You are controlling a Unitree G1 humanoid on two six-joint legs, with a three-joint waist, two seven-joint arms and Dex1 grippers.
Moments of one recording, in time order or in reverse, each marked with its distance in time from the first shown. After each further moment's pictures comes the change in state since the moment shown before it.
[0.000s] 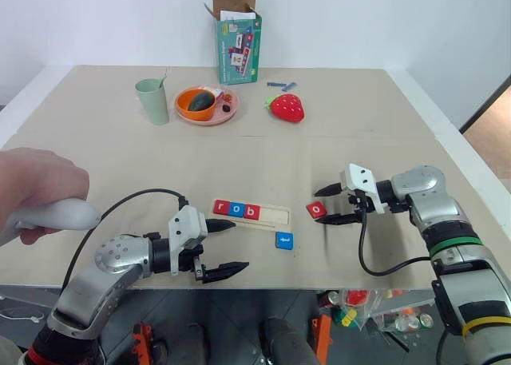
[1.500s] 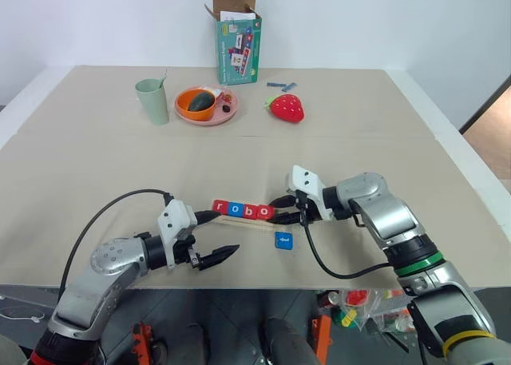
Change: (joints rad) left arm 0.033 -0.049 0.057 0.060 0.019 -0.035 0.087; right arm 0.116 0.130 0.126 -0.668 0.033 0.686 -0.263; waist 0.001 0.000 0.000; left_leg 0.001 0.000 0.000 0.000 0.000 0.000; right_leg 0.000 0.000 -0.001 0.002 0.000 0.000
